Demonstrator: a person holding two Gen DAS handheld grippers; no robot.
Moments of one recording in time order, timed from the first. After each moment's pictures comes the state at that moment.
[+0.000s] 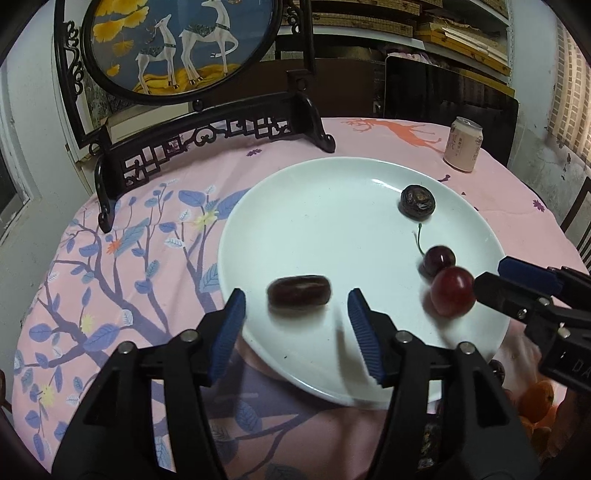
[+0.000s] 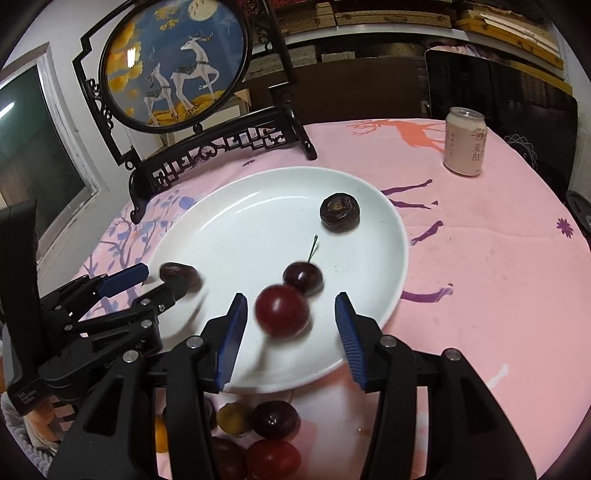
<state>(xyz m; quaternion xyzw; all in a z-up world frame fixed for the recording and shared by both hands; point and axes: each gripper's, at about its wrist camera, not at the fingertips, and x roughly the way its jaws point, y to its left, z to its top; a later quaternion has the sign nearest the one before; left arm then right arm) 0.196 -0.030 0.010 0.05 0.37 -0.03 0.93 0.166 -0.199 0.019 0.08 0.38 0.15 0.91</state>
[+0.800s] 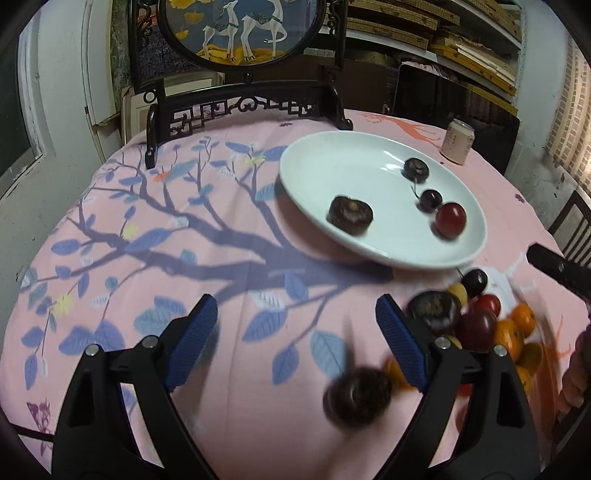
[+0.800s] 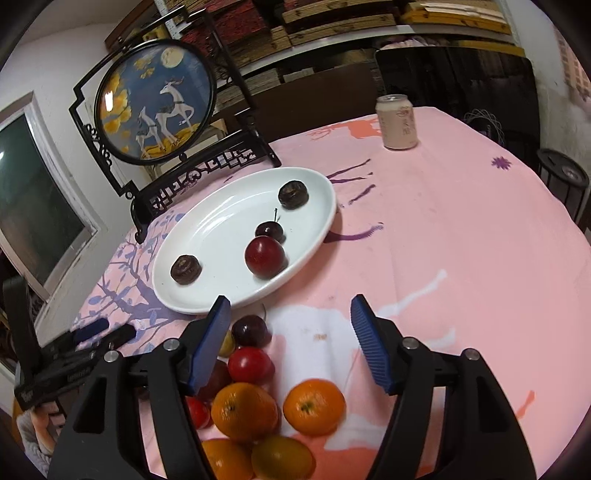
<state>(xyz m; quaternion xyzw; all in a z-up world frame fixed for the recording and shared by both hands) 0.100 0.020 0.006 -0.01 0.39 -0.03 0.92 0.084 -0.251 0.016 0.16 0.35 0.11 0.92</state>
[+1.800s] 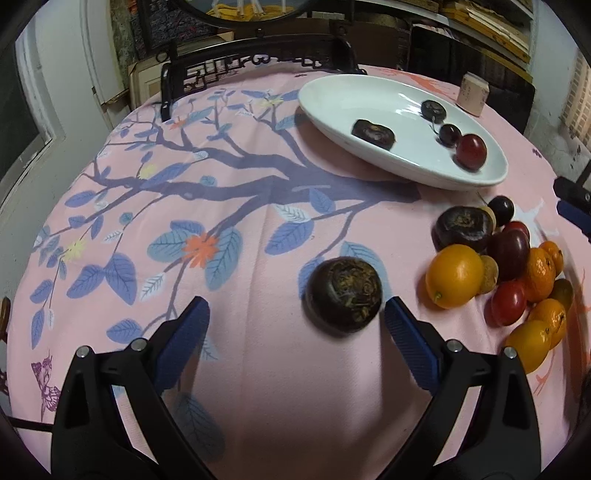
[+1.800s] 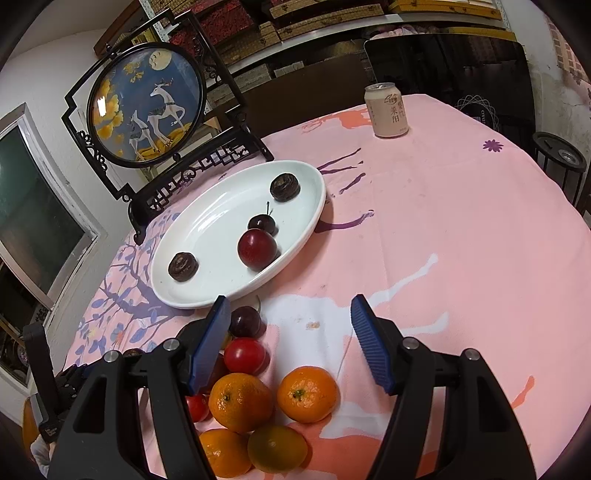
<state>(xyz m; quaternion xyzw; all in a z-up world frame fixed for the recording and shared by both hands) 0.078 0.024 -0.025 0.02 0.45 -0.01 0.89 0.082 -0.257 0.013 0.18 0.36 0.10 0.91</state>
